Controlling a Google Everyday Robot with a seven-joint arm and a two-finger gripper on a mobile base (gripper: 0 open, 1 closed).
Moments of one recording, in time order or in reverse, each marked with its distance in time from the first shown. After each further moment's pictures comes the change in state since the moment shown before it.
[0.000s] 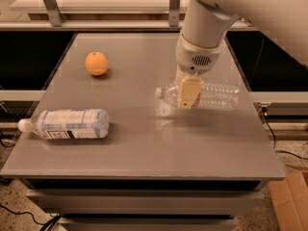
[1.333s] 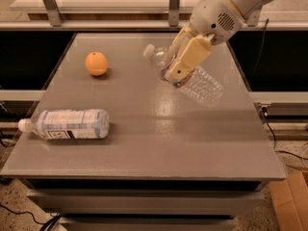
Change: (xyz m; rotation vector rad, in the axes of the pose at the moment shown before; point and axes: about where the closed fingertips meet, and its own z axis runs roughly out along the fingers) arm -0.039 -0.001 -0.080 -0.164 -0.563 0.055
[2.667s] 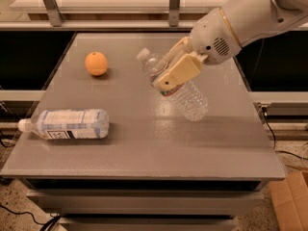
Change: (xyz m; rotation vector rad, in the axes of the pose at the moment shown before) arm -0.008 0.010 0.022 0.149 -0.166 0.062
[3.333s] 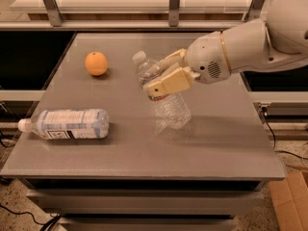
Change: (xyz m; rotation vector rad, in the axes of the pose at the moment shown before) arm 0.000 0.001 0.022 0.068 -0.228 0.026
